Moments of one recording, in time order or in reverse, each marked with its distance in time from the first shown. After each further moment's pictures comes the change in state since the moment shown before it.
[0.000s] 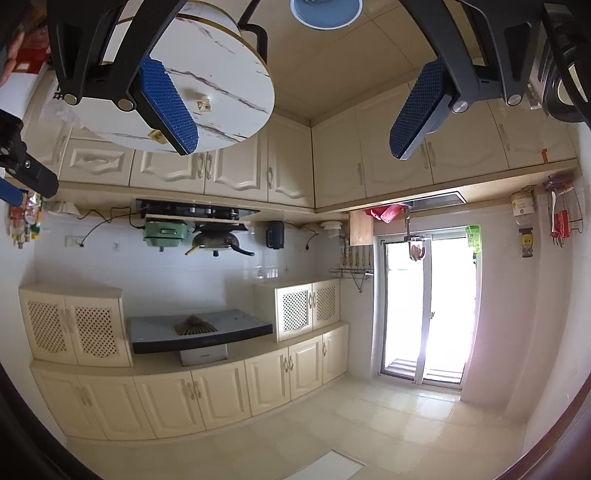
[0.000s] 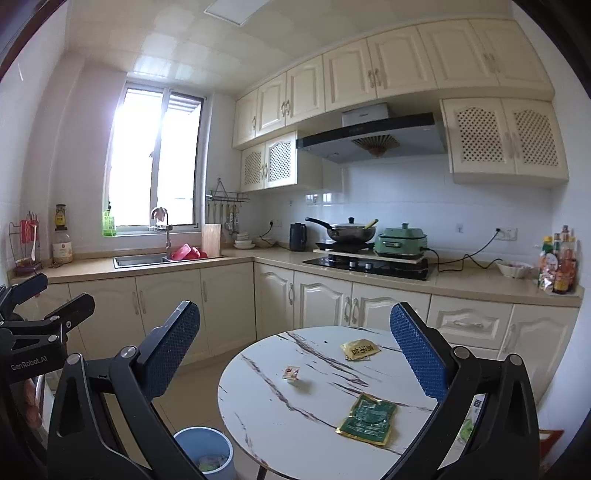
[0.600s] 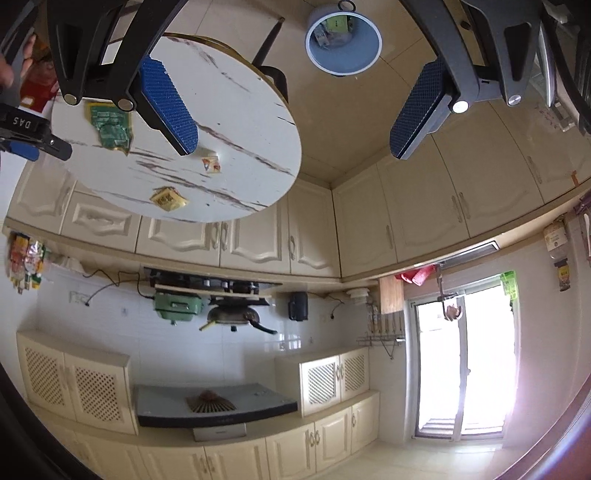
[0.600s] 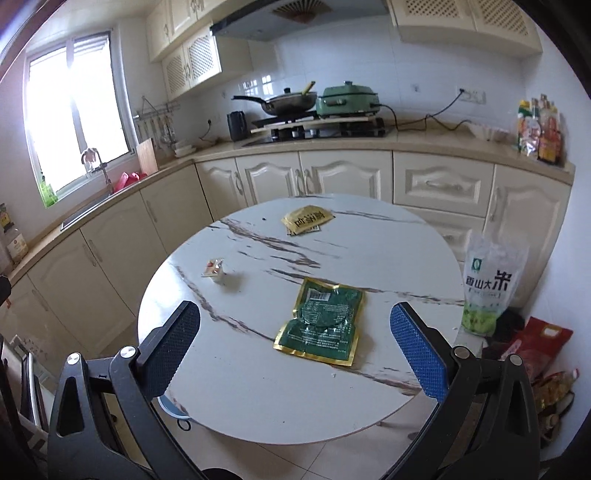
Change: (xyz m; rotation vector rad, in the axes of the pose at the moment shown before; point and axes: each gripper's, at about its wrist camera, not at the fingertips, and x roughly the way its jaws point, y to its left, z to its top) left arm 0.183 -0.028 0.027 0.044 0.294 -0.089; right arm 0.123 -0.117 -0.124 0.225 0.476 -0.136
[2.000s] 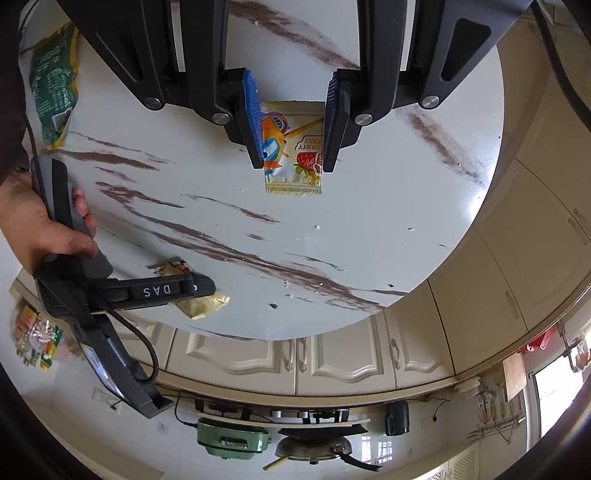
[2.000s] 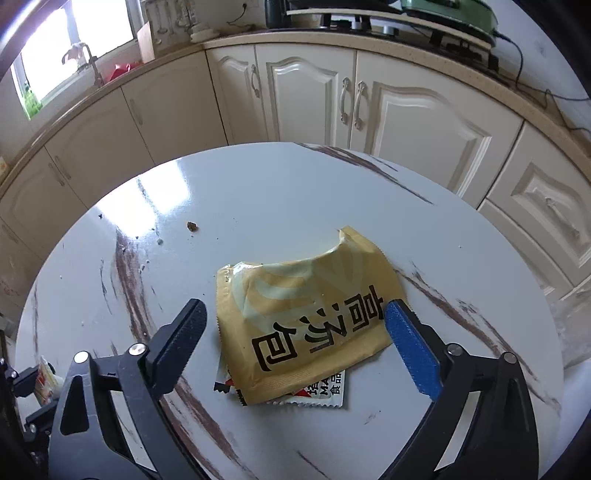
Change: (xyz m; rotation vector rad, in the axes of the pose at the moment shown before) left arm 0.375 -0.071 0.091 0.132 0.434 -0.267; right arm 0.385 -0.004 0.129 -0.298 0.386 0.078
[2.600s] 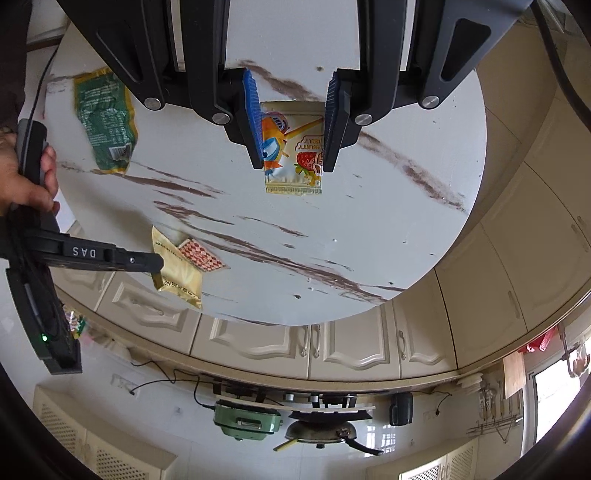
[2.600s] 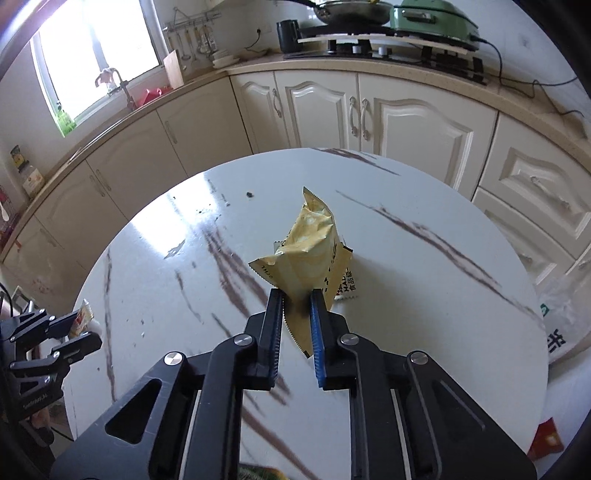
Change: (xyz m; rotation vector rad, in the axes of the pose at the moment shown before) left arm -0.077 -0.020 -0.034 -0.021 -0.041 -0.066; right arm -0.117 -0.011 -0.077 0.067 -0.073 0.163
